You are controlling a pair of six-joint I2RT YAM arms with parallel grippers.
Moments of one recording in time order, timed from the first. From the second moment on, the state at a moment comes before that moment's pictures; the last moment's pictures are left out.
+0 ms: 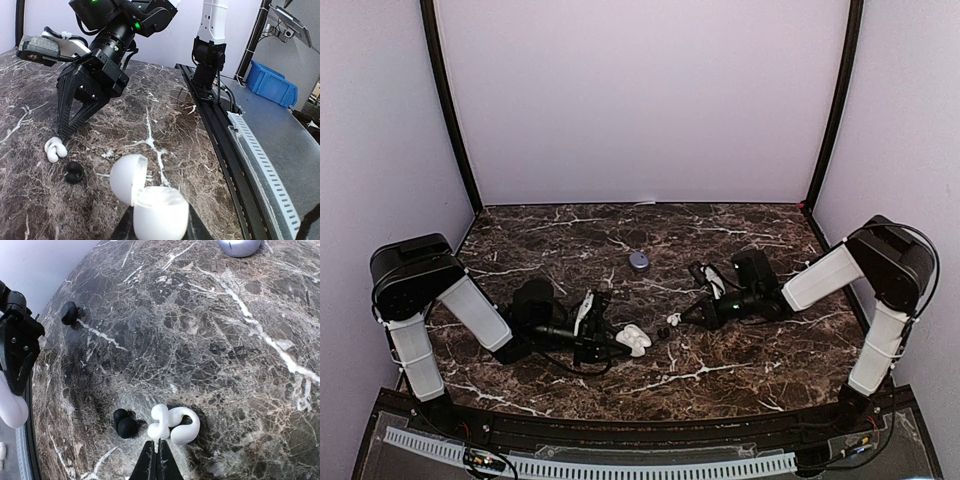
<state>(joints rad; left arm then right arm) -0.80 1.85 0.47 1.12 0.83 -0.04 0.62 1.80 0.70 0.39 -0.63 0.20</state>
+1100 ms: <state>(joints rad) -0.80 1.85 0.47 1.08 0.81 -0.01 0.70 1.82 0.91 0.11 -0.47 0.13</state>
